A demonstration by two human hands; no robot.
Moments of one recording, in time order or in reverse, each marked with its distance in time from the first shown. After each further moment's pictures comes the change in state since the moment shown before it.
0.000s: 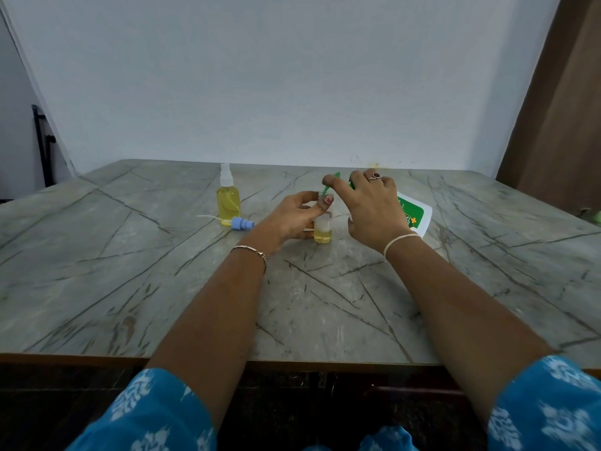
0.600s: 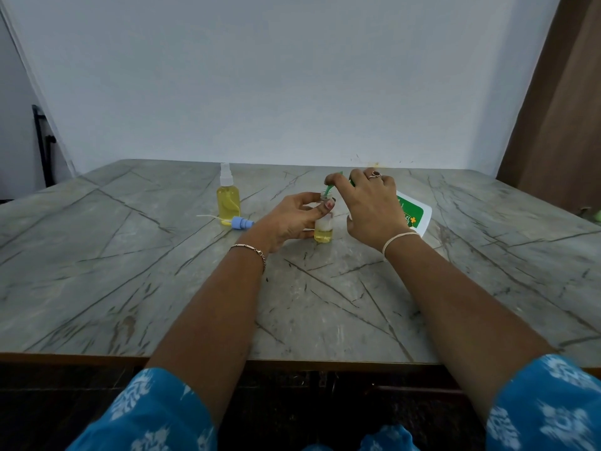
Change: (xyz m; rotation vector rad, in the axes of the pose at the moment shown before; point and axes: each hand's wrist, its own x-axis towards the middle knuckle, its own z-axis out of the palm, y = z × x) left_hand 0.002 -0.001 -0.003 -0.047 -0.044 -0.021; right_hand 0.002 -0.001 -0.001 0.023 0.002 0.018
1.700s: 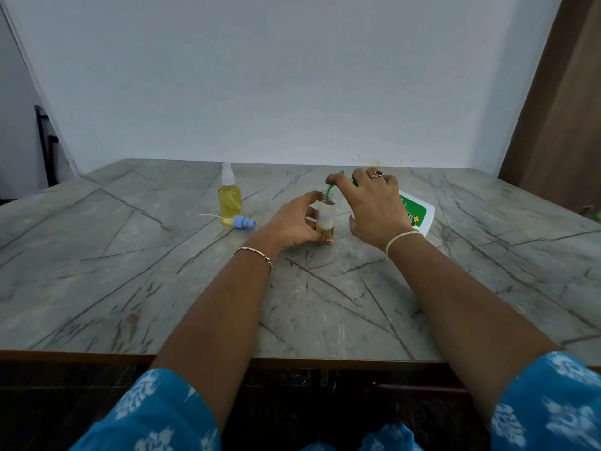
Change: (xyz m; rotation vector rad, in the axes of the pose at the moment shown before) left_hand -0.002 -0.008 -0.001 0.456 0.000 0.165; right_hand -0.001 0.001 0.000 -0.006 -0.005 -0.004
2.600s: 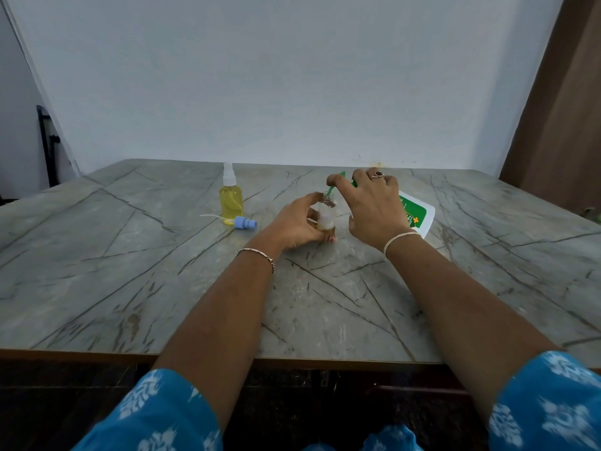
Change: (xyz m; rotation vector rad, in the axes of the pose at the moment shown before) left_hand 0.003 -0.001 0.002 0.045 0.028 0.009; right_hand 0.001 -0.002 -0.001 -0.026 -0.019 0.011
